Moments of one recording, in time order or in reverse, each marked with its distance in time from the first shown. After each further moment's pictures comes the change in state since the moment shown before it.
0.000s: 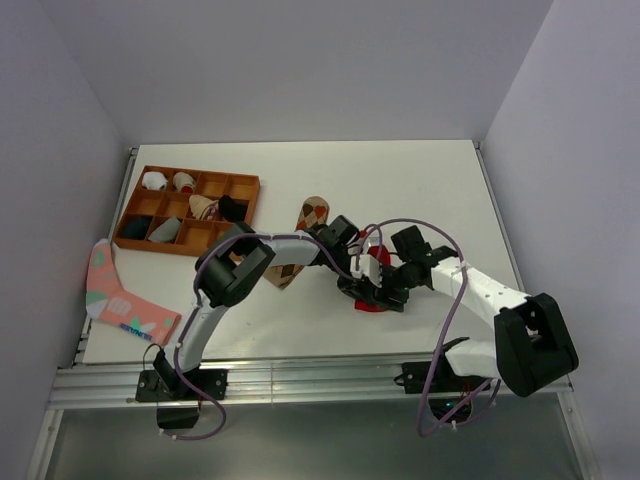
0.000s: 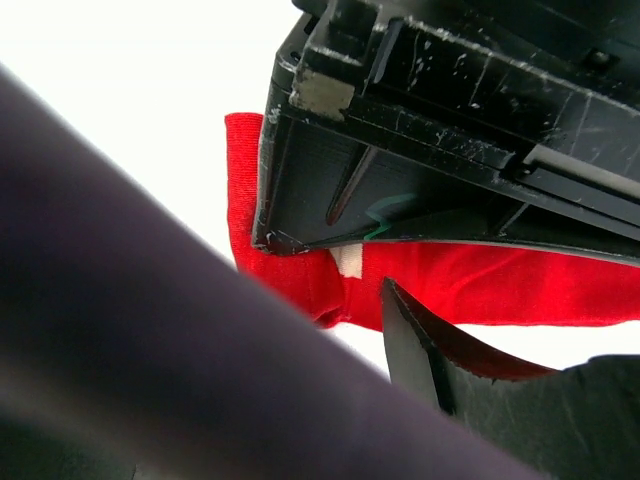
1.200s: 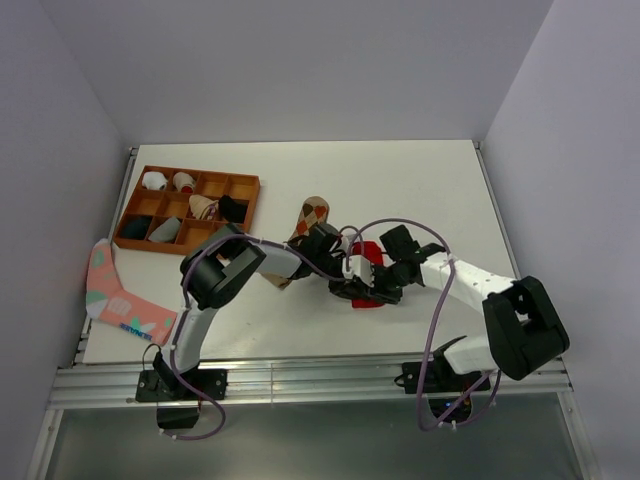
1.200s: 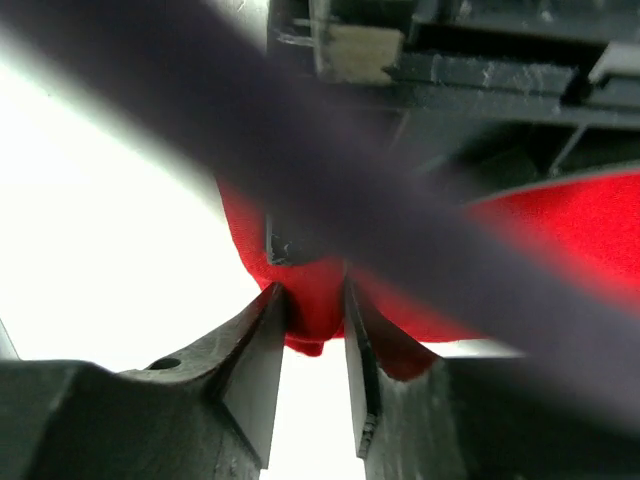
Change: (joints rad) left arm 0.033 -0.086 -0.277 0.414 -0.054 -0.402; right arm 0.057 0.088 0.013 0.056 0.065 0.027
